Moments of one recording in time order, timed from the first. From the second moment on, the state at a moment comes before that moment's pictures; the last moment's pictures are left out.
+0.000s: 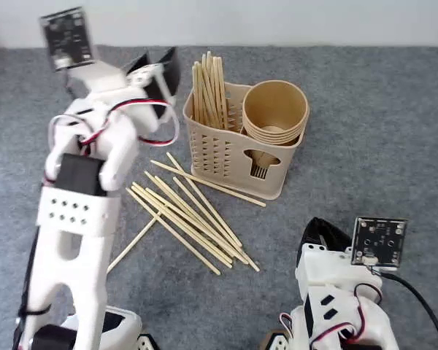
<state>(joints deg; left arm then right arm) 7.2 -24.6 9.1 49.6 30.9 -1.4 -103.3 57.1 84.4 -5.3</state>
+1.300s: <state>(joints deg) -3.0 15.6 20.4 66.1 42.2 -1.5 -103.3 57.1 84.4 -5.3</state>
